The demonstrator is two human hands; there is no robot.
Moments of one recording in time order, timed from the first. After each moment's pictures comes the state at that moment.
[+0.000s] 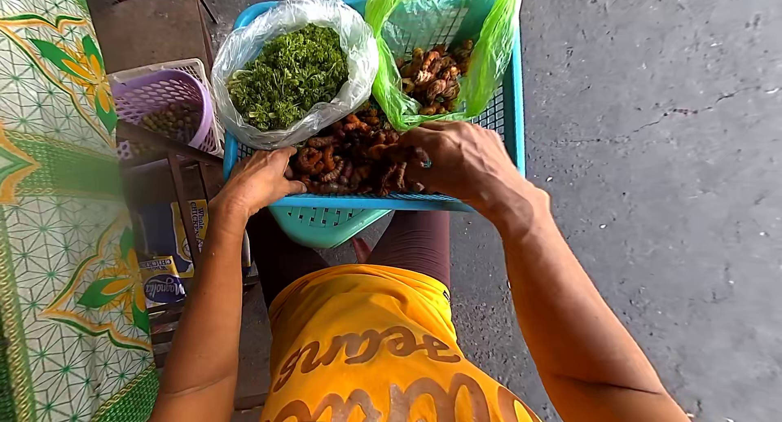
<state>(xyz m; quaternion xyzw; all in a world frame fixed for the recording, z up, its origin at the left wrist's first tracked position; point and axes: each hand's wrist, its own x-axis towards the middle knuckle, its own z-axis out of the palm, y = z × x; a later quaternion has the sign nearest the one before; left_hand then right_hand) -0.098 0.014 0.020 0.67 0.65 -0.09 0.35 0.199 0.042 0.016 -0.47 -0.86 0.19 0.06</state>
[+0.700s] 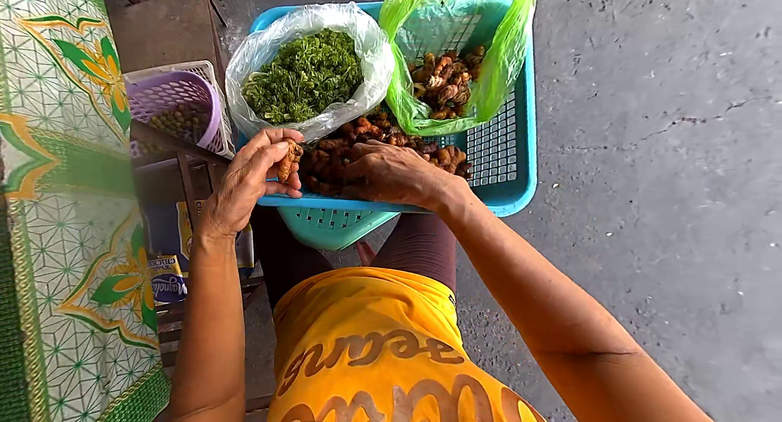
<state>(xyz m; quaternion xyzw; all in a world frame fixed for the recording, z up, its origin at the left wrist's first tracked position) -0.111 -0.022 0.045 0.47 0.56 0.37 0.57 0.127 0.055 -0.006 -0.30 -0.89 0.33 -0.03</state>
